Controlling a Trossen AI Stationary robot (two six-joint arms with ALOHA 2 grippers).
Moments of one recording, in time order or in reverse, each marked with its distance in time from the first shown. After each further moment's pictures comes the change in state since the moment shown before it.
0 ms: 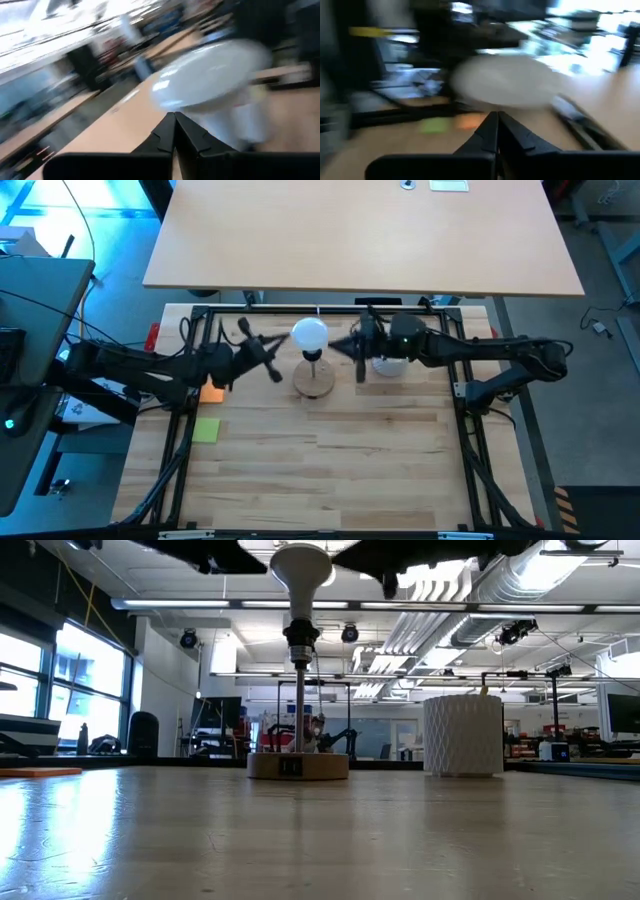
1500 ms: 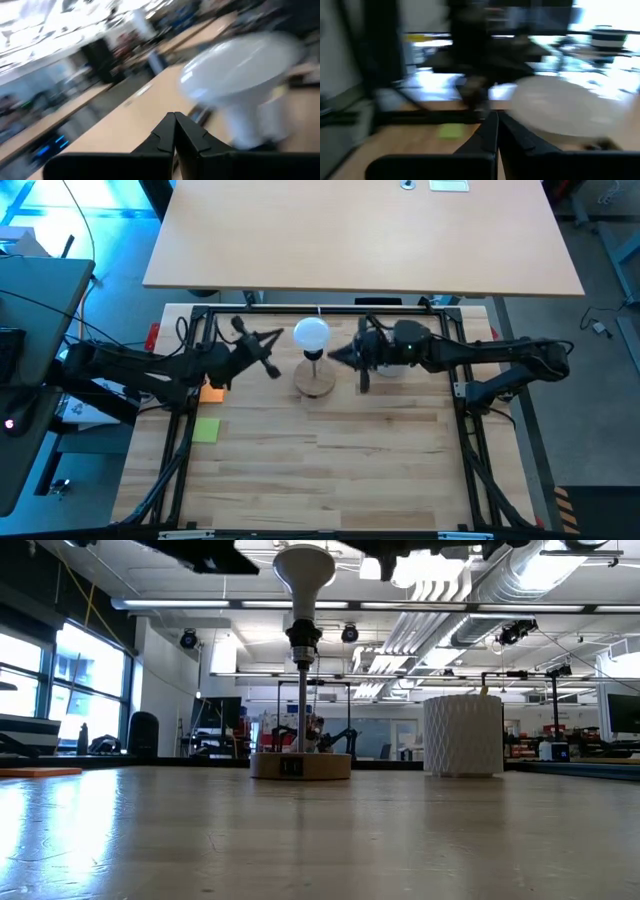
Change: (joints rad) left arm 0.001 -0.032 0.001 -0.022 -0.085 0.000; right arm 0.058 -0.017 0.000 0.030 -0.029 -0.056
